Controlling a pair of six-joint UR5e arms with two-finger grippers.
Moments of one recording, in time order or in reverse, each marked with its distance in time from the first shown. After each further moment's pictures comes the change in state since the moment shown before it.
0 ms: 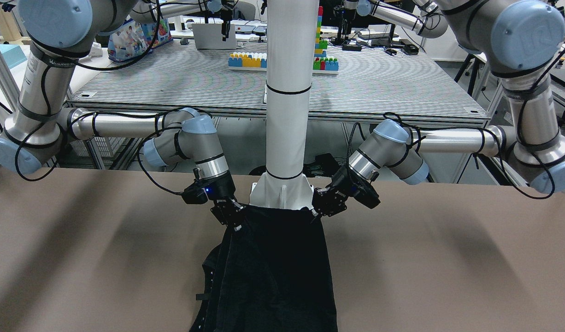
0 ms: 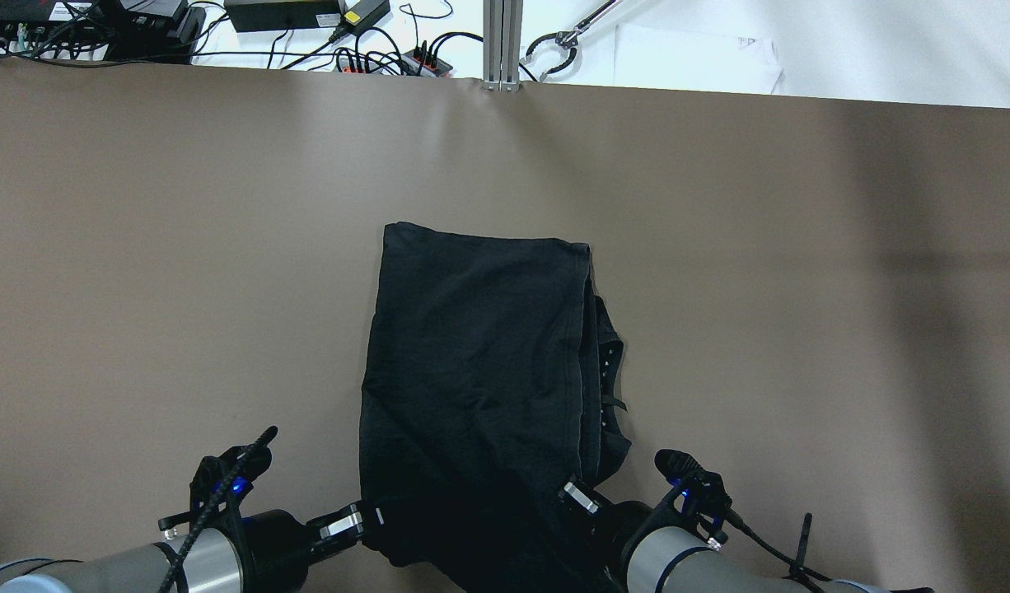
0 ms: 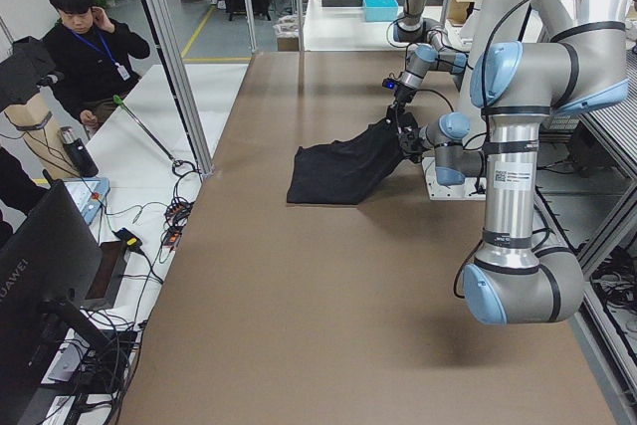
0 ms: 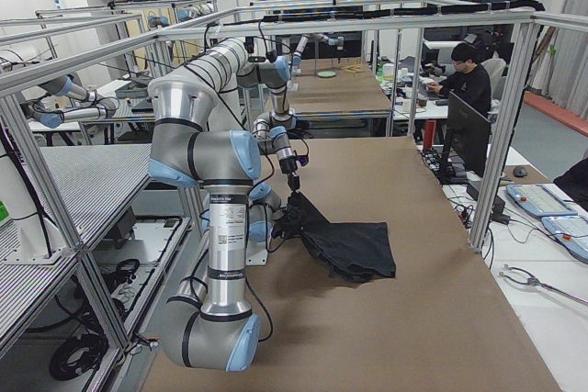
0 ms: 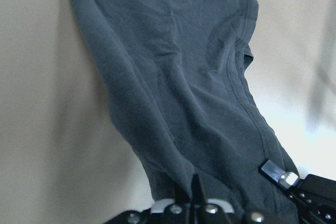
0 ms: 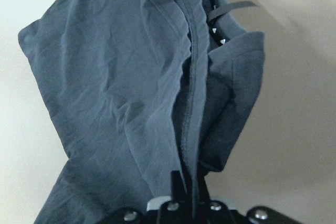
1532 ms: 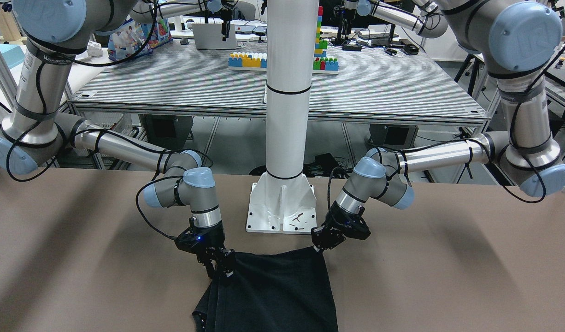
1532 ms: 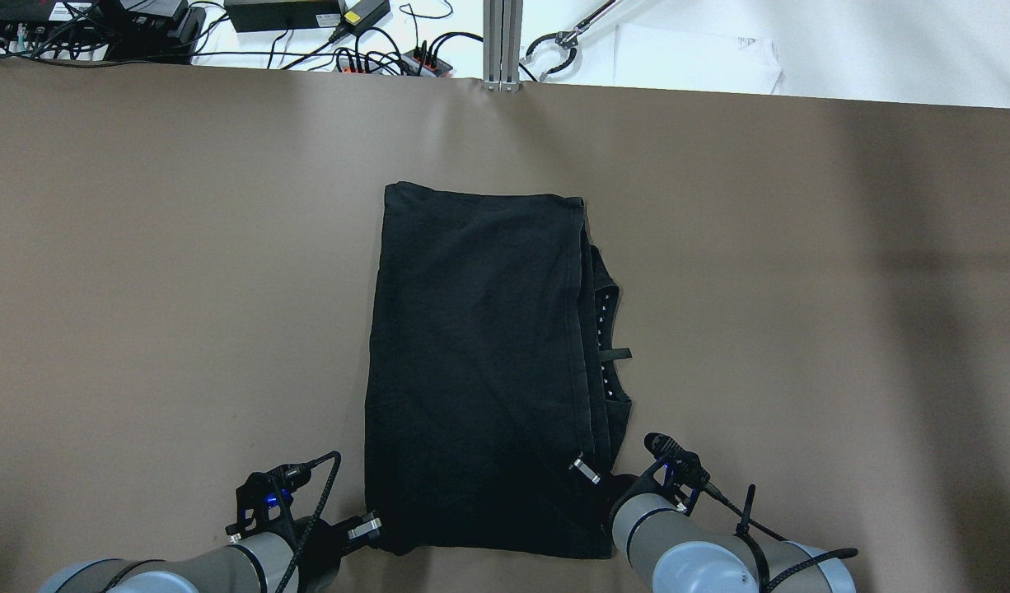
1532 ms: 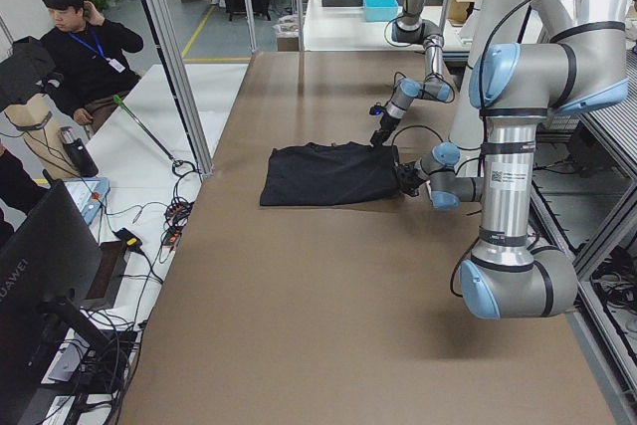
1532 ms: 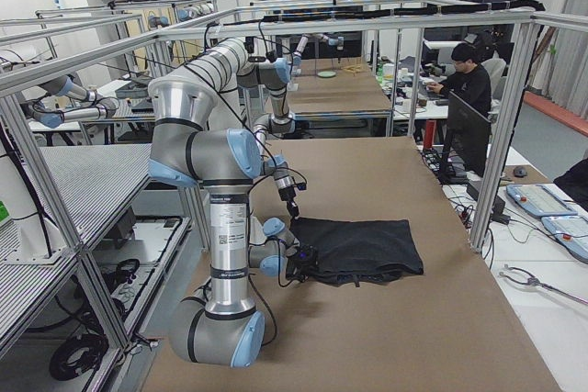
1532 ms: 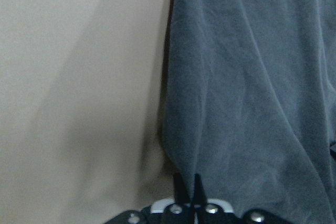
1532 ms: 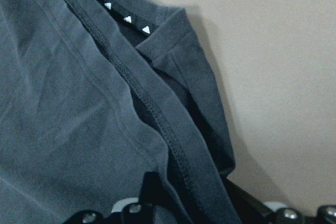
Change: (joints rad) left arm 0.063 -0.035 0.291 -0.055 0.081 -0.039; right arm 0.057 0.057 -0.424 0.224 -0.001 0.006
